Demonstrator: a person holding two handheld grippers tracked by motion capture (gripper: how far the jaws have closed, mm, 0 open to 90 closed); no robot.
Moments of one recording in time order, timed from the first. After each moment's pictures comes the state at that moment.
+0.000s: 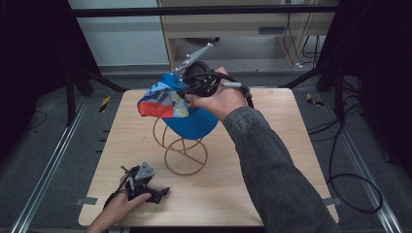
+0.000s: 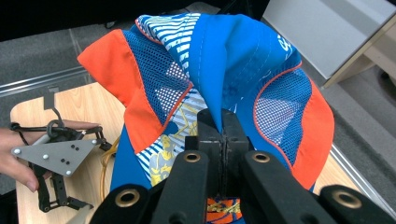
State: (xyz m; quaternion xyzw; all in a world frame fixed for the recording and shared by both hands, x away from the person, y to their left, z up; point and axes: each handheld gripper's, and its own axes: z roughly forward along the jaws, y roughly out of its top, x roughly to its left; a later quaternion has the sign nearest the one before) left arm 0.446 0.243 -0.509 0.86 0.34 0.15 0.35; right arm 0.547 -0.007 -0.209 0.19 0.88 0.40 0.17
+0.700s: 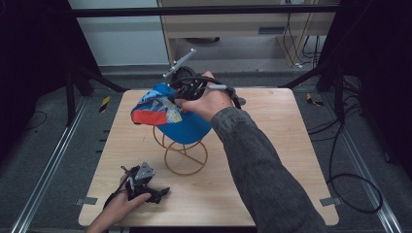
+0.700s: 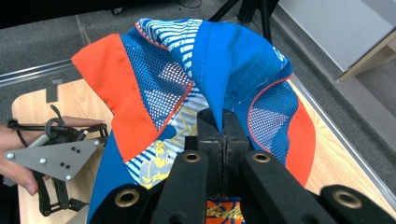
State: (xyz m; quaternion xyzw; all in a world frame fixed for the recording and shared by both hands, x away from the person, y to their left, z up) left arm 0.446 0.243 -0.509 0.86 0.33 0.15 0.35; right arm 0.557 0.021 -0.225 0.19 0.89 0.38 0.15
